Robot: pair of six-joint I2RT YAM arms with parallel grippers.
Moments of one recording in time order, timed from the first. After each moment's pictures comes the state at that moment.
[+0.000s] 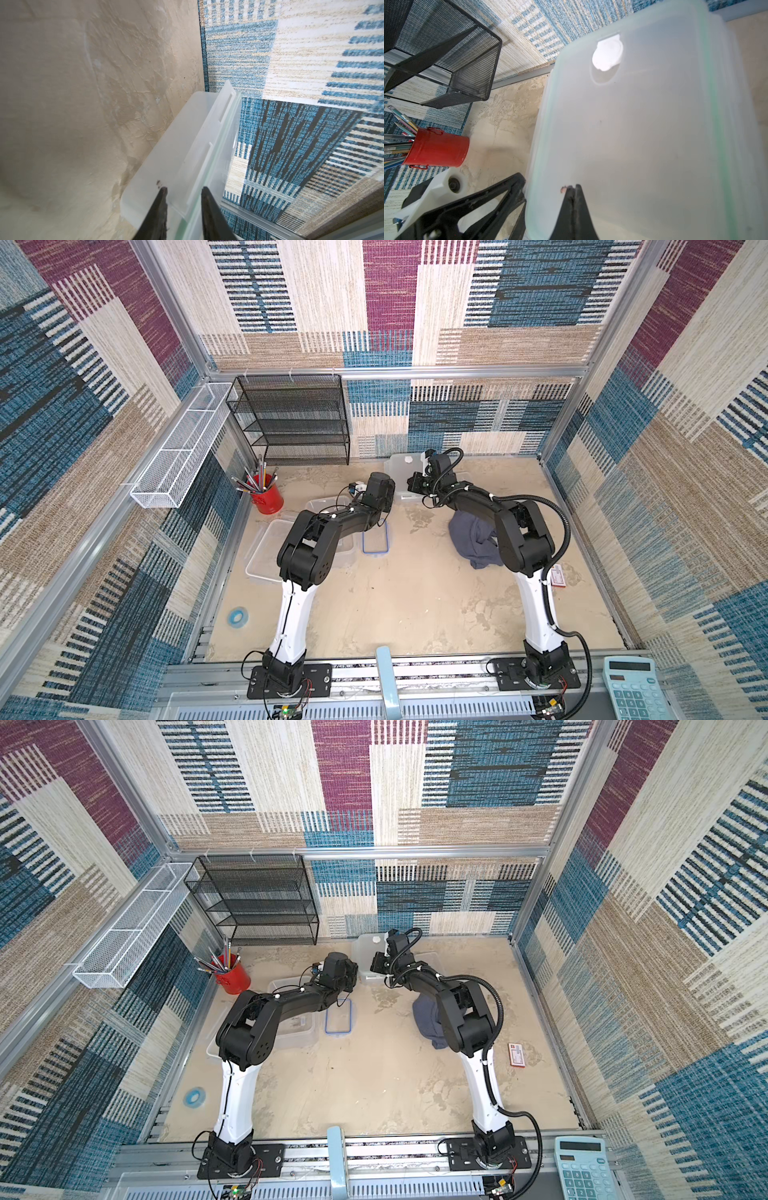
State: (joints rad) left arm -0.48 2.20 1.47 0.26 -0.15 -1.63; right arm 0.41 2.26 1.70 -0.04 -0.21 0.56
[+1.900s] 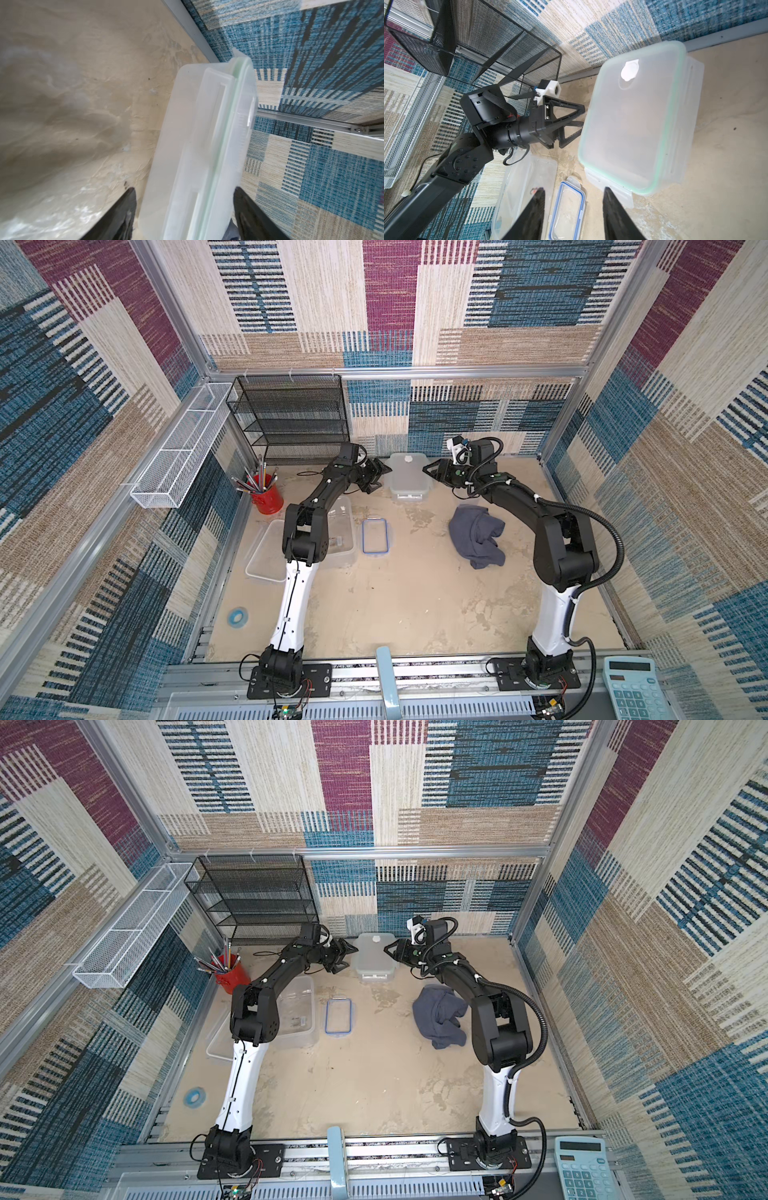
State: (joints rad) left arm -0.24 2.58 2.26 -0.40 0.64 -0.99; right arm 0.23 1.98 1.55 -0.07 -0.62 0.59
